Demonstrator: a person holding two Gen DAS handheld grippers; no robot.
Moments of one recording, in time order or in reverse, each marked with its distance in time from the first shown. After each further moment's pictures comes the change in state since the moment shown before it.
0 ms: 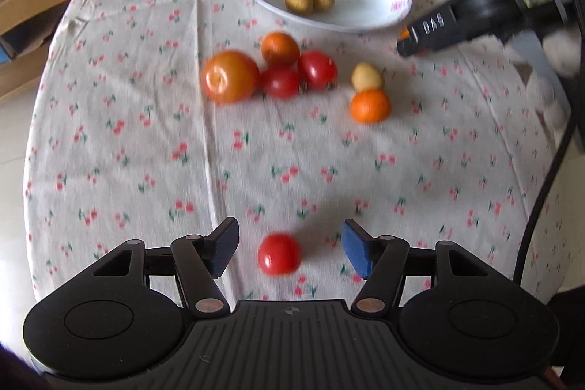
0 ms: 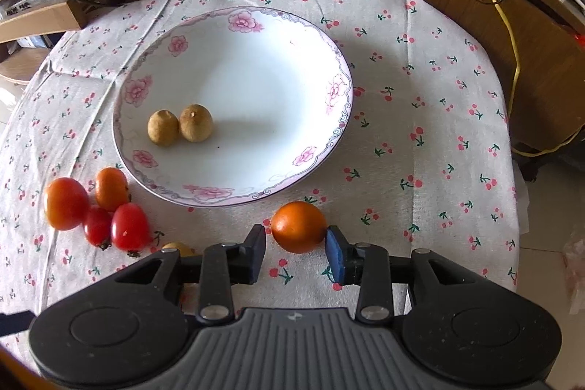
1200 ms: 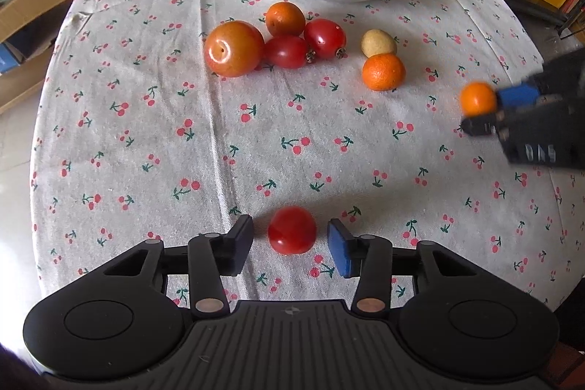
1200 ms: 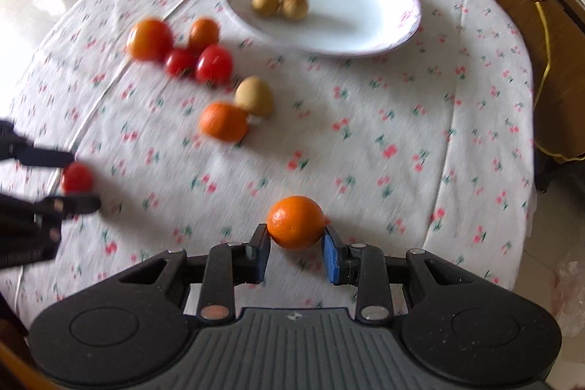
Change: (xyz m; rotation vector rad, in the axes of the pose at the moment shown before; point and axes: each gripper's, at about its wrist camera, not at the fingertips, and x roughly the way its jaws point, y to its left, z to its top) left arm 0.010 -0.002 -0.013 0.039 0.013 0.068; right arm -0.029 0.037 -0.092 -0.246 0.081 0.051
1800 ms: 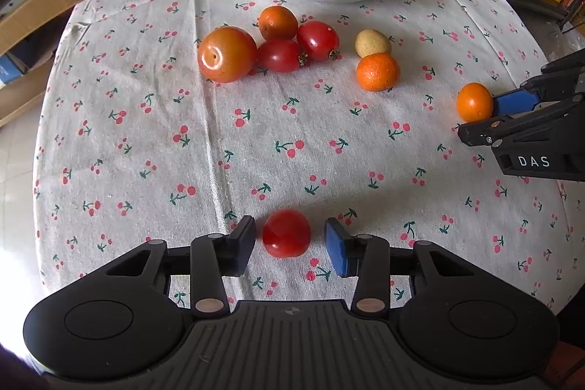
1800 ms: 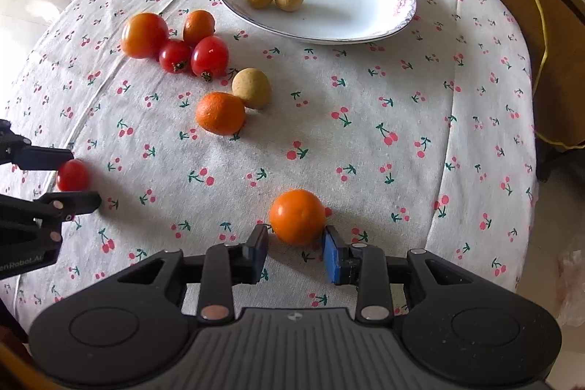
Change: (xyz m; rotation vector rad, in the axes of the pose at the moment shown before) left arm 0.000 -0.007 0.001 0.028 -0.013 0.030; right arm 0.003 -0.003 0.001 0.032 -0.004 -0.009
